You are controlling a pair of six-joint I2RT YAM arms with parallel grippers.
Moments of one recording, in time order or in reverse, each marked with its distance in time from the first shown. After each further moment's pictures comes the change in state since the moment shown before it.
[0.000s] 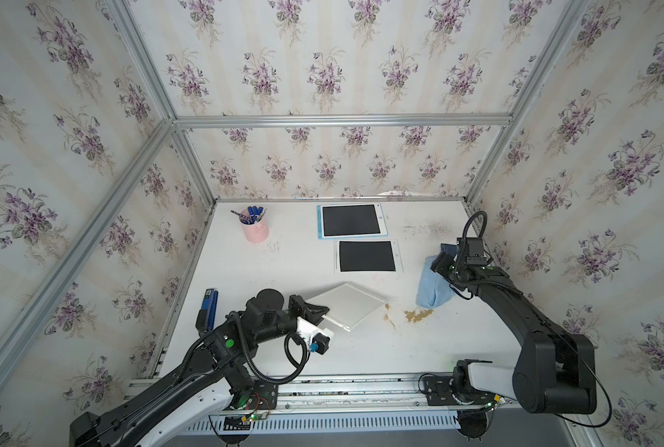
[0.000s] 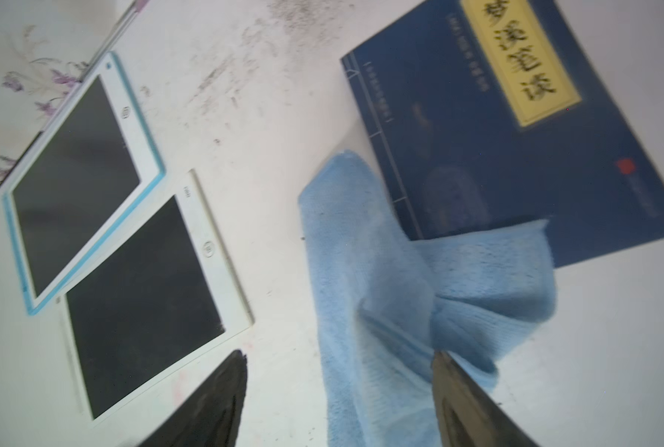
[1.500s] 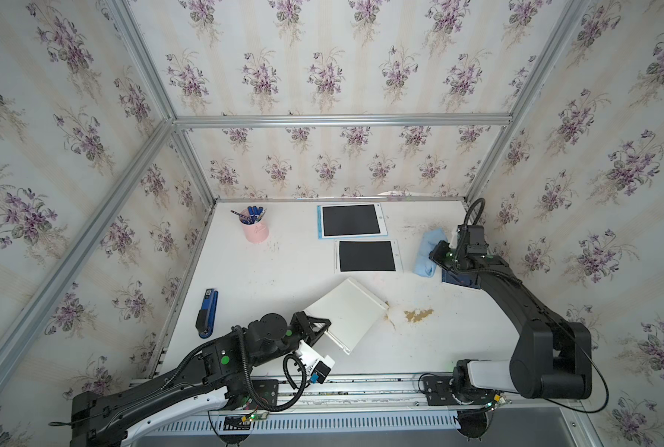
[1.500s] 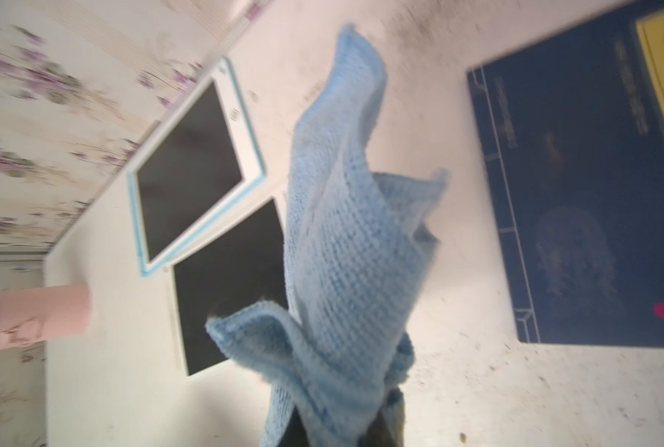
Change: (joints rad) left arm -0.248 -0.099 -0.064 0.006 -0.290 0.168; right arm 0.019 0.034 0.145 0.053 -0.238 -0.038
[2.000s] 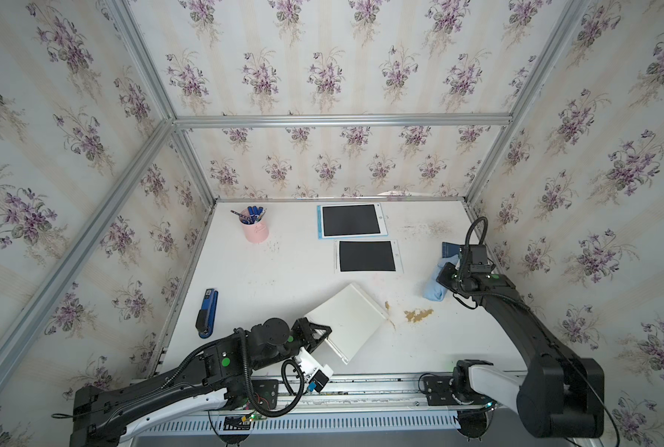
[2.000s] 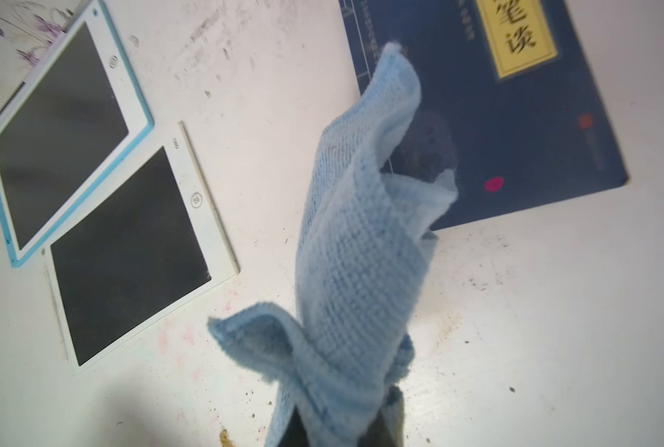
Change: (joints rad) left arm -0.069 0.002 -0.029 -0.017 -0.022 0.096; right arm 0.021 -0.194 -0.190 -0.147 0.189 -0.026
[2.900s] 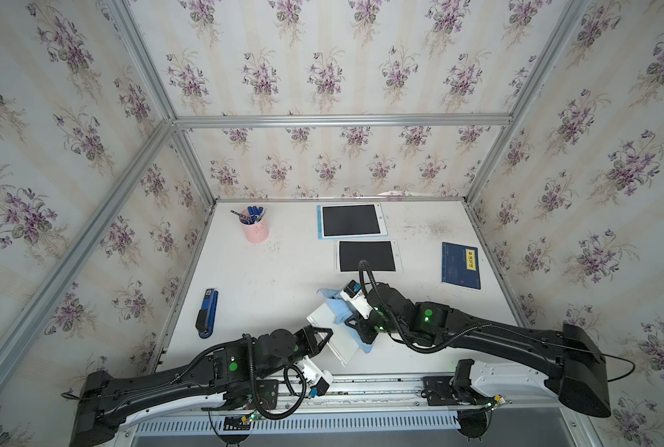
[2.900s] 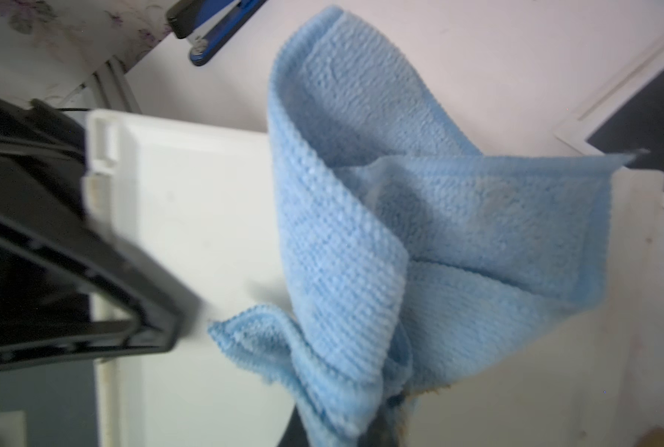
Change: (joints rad) left arm -0.096 0.015 -0.081 0.099 -0.169 0.181; right arm 1.105 0.090 0.039 0.235 -0.109 -0.263
